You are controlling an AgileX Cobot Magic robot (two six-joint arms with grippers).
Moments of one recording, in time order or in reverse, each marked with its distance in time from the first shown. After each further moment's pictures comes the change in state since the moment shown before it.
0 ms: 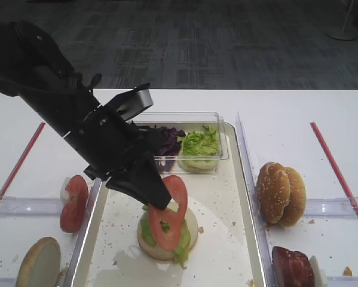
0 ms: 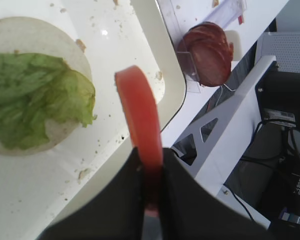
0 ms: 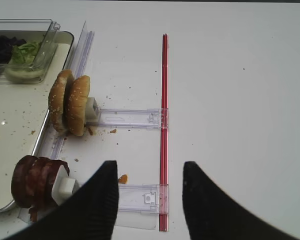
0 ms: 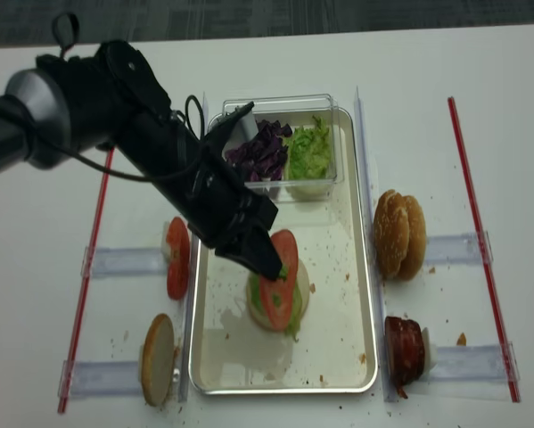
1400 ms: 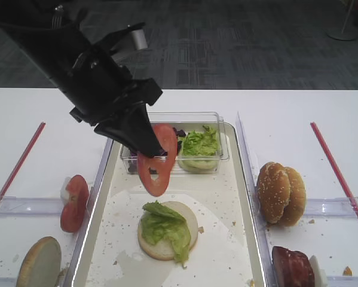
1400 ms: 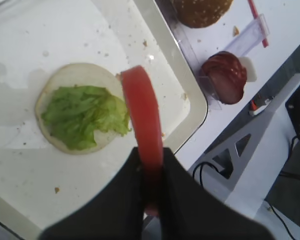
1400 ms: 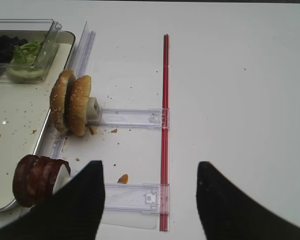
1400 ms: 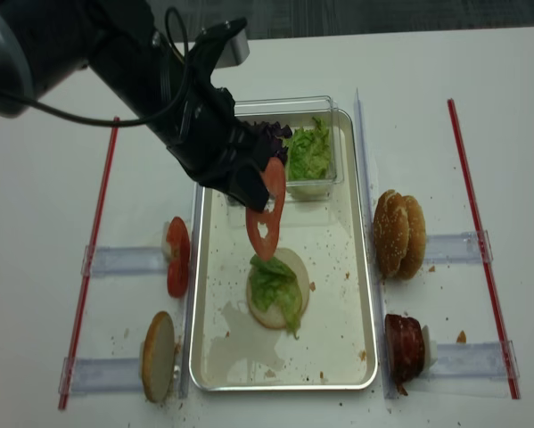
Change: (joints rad) left arm 0.000 -0.091 -0.190 0.221 0.022 -0.174; right arm 0.002 0.000 0.000 0.000 0.000 0.000
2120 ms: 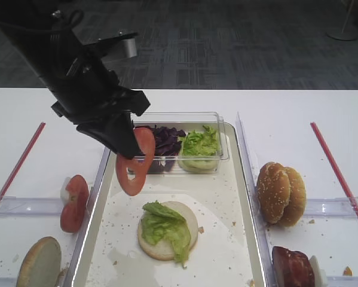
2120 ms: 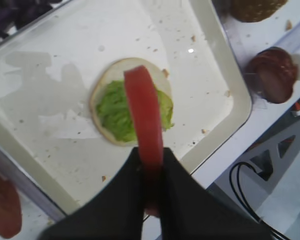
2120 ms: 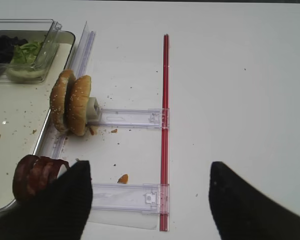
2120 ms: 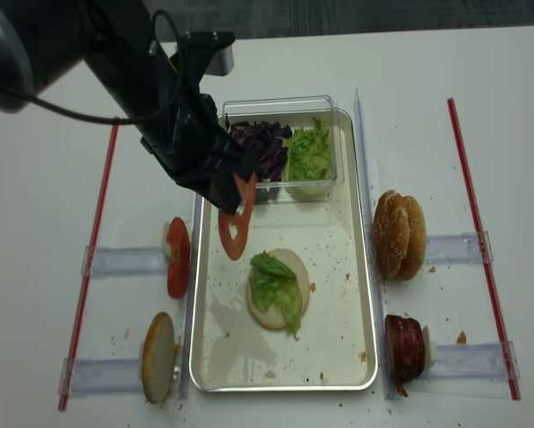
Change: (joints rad) left arm 0.000 0.003 -0.034 0.177 0.002 -0.083; right arm 0.000 0.000 0.000 0.000 0.000 0.000
